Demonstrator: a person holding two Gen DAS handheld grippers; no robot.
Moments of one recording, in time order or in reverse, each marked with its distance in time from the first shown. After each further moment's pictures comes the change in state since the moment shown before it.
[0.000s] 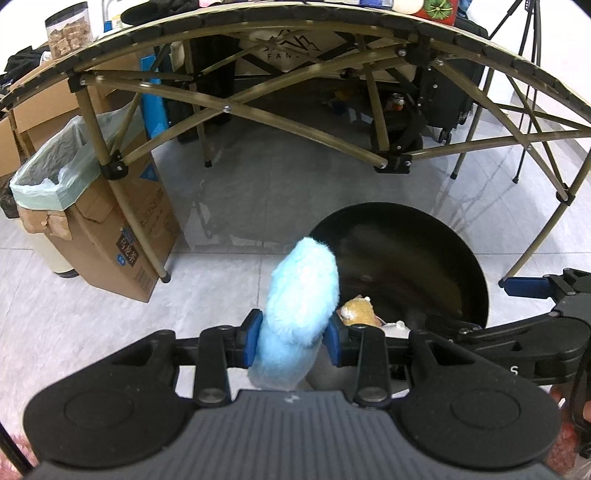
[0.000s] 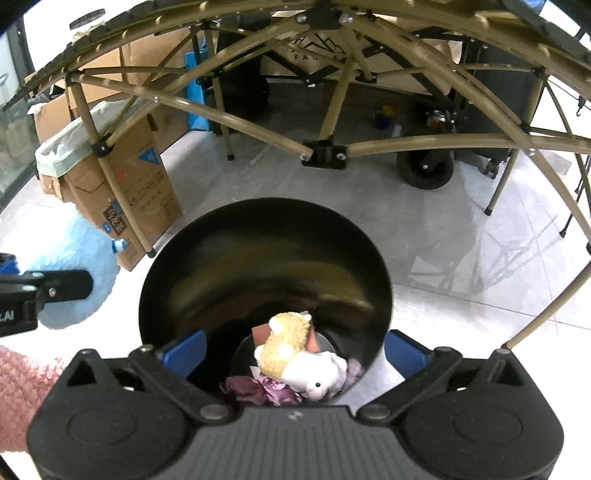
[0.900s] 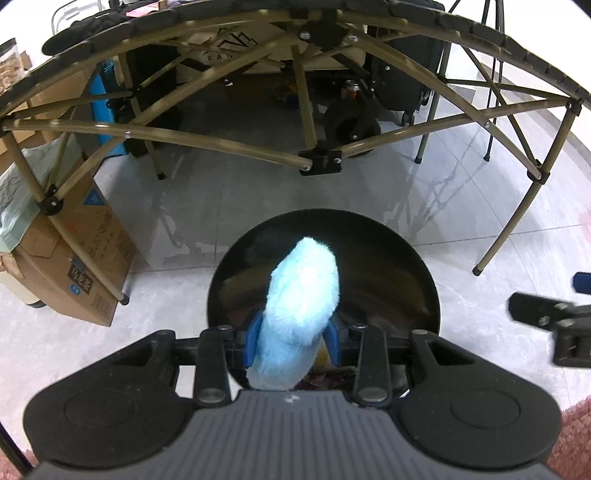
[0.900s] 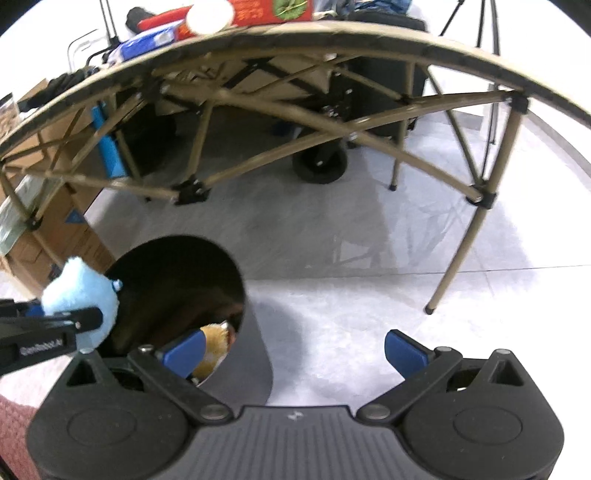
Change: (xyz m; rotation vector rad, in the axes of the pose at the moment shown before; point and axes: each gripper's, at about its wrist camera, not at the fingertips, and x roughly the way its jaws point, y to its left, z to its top) left arm 0.031 -0.071 0.024 0.104 0.023 -0.052; right arm -0.065 -0.087 -0.015 0.259 -0.047 -0.165
